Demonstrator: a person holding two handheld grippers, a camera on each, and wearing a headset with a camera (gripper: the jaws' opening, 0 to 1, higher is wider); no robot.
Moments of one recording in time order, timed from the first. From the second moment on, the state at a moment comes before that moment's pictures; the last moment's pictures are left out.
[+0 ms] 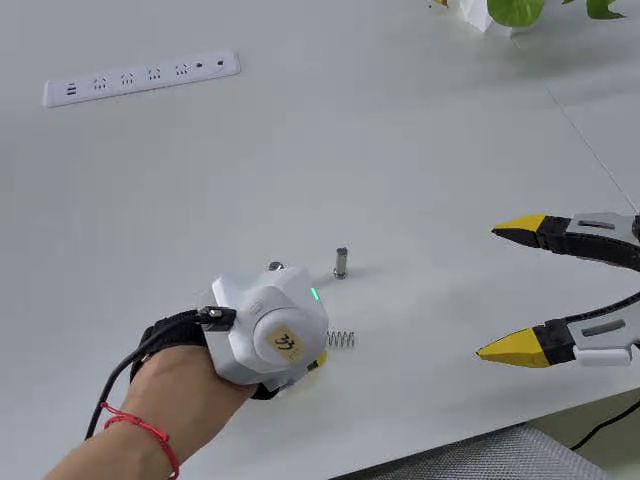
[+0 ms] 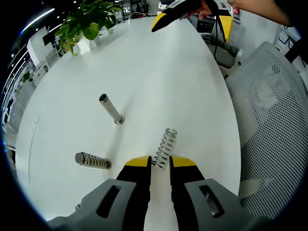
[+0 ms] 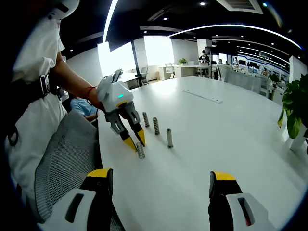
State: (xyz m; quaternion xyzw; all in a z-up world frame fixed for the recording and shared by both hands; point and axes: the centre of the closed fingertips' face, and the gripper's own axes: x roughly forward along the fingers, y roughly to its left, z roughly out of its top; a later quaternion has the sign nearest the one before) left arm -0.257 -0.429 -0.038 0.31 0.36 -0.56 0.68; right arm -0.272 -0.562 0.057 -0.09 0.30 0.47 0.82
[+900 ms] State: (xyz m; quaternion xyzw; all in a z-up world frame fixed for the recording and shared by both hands) left arm -0.265 -0.425 -0.039 0.34 0.36 -0.57 0.66; right arm -0.272 -0.560 0.058 -0.09 0.29 0.47 0.83
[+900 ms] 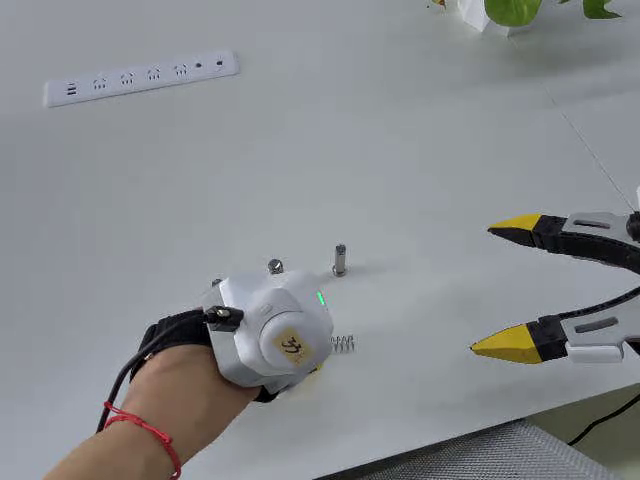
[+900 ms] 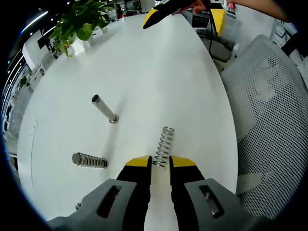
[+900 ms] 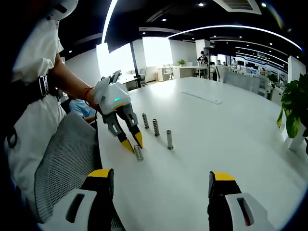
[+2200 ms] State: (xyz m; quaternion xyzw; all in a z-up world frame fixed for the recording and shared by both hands) left arm -0.276 -0.428 -0.031 0.28 0.36 -0.58 0.67; right arm -0.276 -0.521 0.059 -0.09 0.29 0.50 0.81
